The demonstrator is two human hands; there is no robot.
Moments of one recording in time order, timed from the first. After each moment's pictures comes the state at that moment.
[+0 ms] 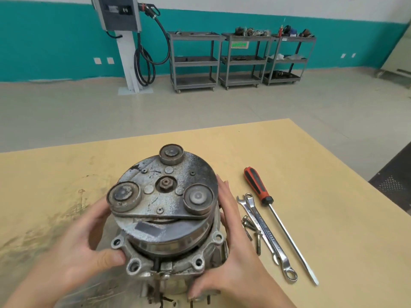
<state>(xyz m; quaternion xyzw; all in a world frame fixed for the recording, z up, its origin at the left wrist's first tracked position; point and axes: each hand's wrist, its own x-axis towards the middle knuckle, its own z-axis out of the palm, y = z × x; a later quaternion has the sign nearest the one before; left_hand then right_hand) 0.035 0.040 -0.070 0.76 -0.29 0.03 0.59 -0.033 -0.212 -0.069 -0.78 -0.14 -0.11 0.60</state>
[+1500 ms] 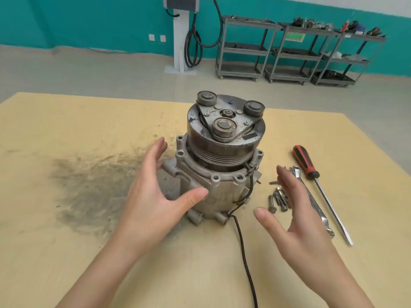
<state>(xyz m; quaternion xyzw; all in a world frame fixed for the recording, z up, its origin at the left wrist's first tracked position) -0.068 0.048 -0.055 0.83 -0.04 0.11 0.55 -0.111 -0.188 -0.051 -0.88 -0.03 -0.10 0.46</state>
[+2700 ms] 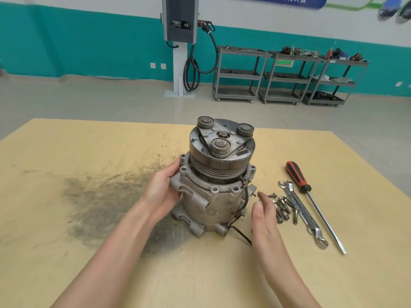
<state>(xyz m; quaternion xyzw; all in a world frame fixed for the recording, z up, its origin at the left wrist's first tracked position) 0.002 0.042 -0.061 0.50 0.01 -0.13 0.85 -0.095 -0.153 -0.082 -0.81 0.07 -0.05 0.58</state>
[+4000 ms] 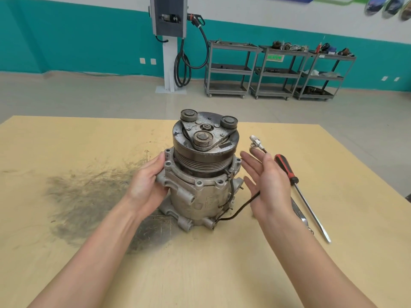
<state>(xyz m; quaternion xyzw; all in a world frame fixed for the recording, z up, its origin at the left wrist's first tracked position) -0.007 0.041 -0.056 0.49 -0.05 -0.08 0.87 -0.041 -0.164 -0.024 -0.60 0.17 -0.13 0.77</state>
